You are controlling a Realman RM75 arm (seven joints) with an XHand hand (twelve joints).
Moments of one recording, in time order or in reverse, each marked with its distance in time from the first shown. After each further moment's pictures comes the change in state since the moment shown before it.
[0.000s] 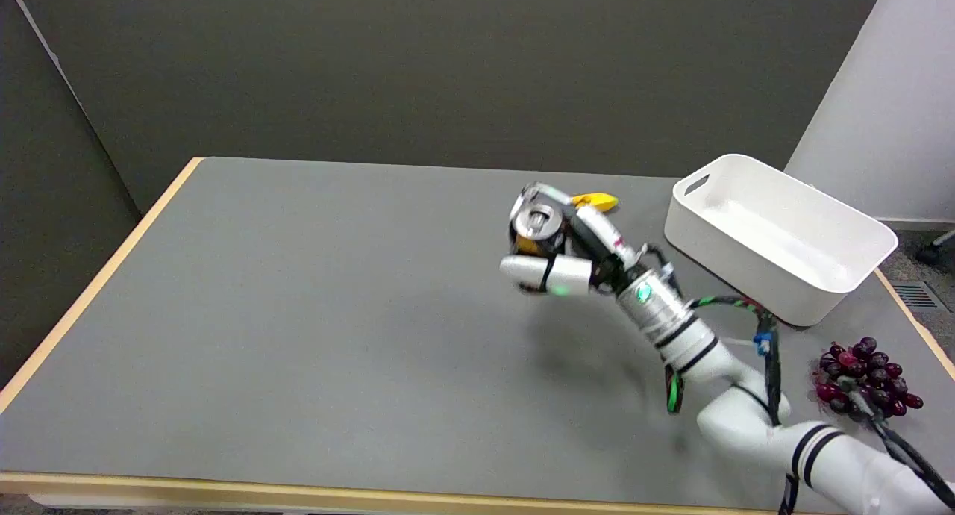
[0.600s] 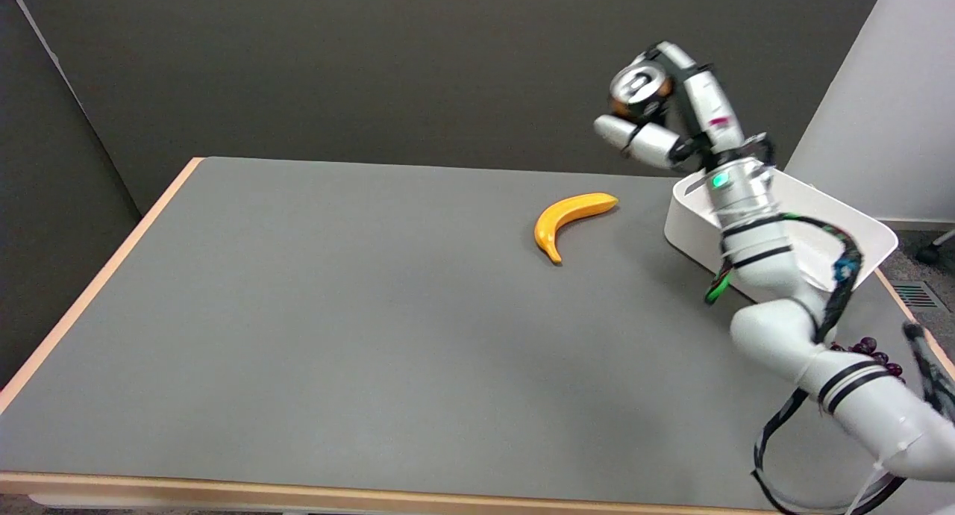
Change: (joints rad) arm 0.068 0.059 0.286 0.180 0.290 -0.174 -0.659
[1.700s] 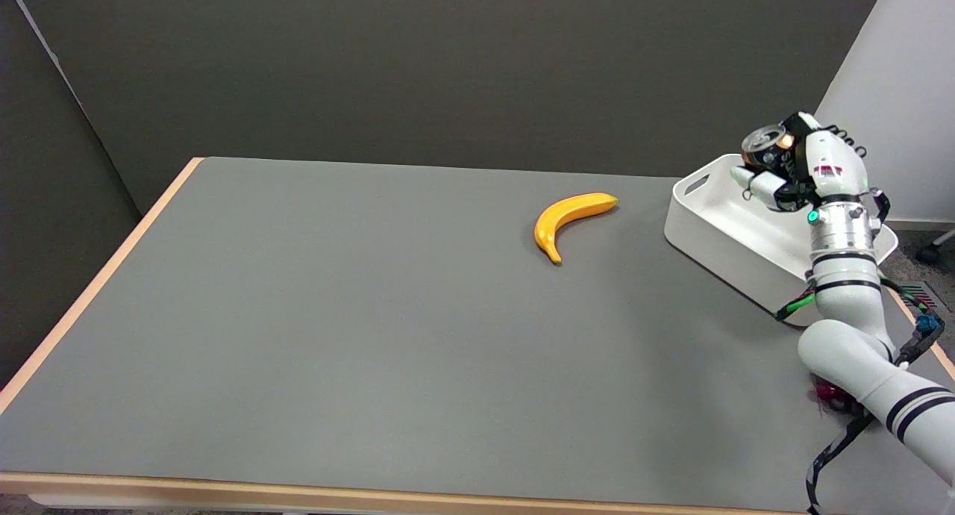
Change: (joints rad) arm -0.138 0.113 0.064 -0.125 0.647 0.032 -0.725
